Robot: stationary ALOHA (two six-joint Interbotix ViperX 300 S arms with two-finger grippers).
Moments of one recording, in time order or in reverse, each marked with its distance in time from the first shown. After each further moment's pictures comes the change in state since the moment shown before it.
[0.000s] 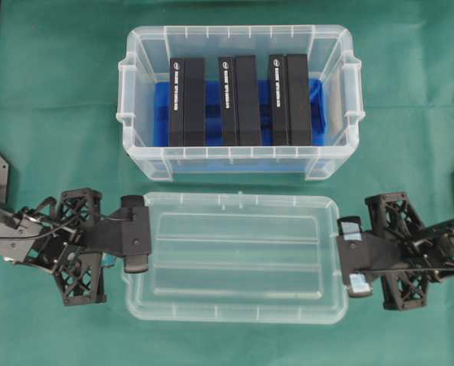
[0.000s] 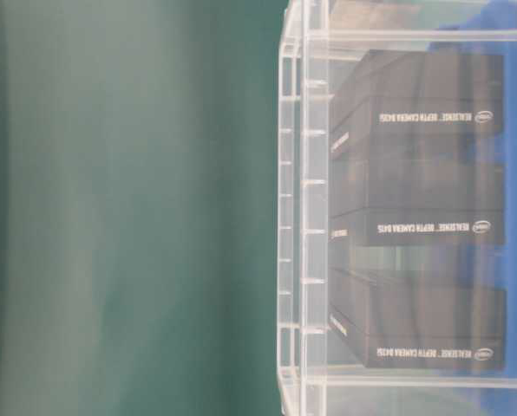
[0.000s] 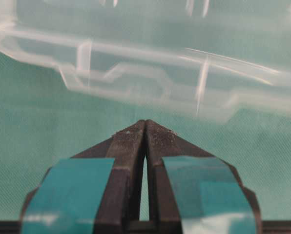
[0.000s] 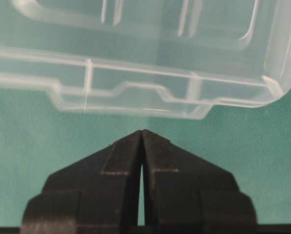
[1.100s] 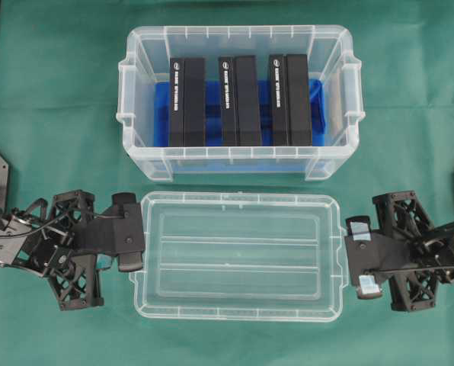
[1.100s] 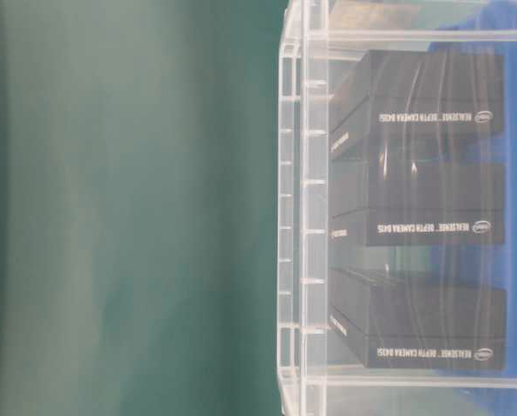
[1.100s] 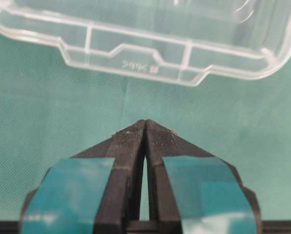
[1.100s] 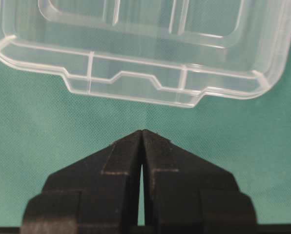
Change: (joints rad) left arm -0.018 -0.038 -0.017 0.002 0.021 -0.058; right arm 0.014 -0.055 -0.020 0.002 0.077 0.000
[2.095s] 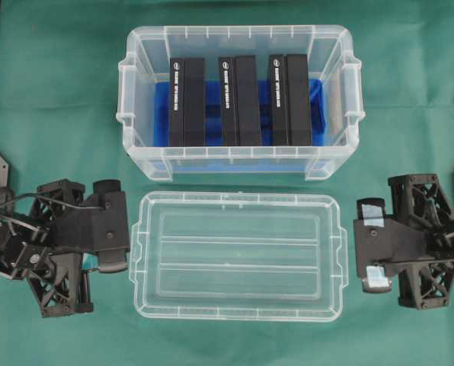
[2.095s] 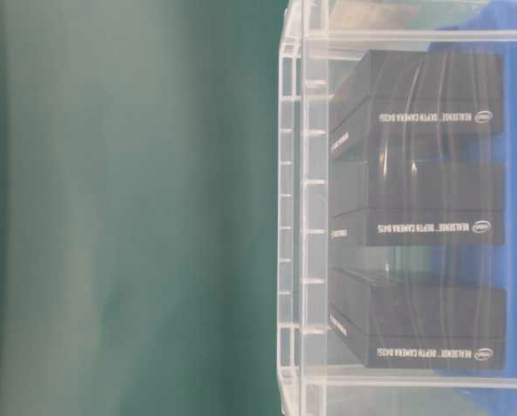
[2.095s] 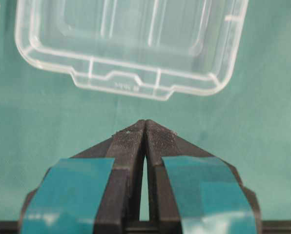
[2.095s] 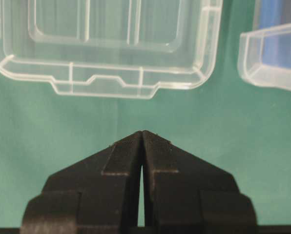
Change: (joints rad) left arm -0.020 -0.141 -0.161 0.040 0.207 0.000; right arm 0.000 -0.092 -0.184 -0.021 0.318 -0.003
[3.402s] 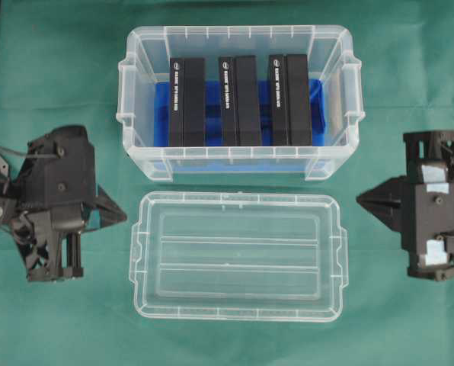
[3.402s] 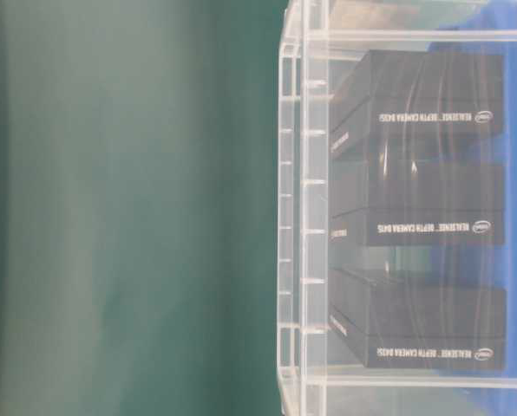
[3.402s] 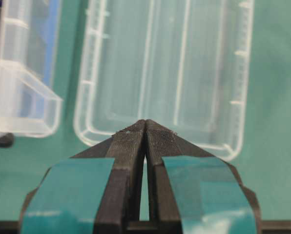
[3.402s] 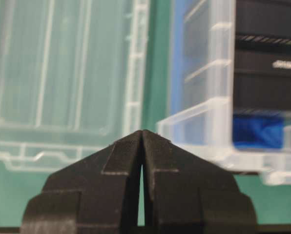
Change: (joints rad) left arm 0.109 -0.144 -0.023 0.097 -0.080 0.103; right arm -0.038 -0.160 -0.037 -0.258 -0.054 -0.002
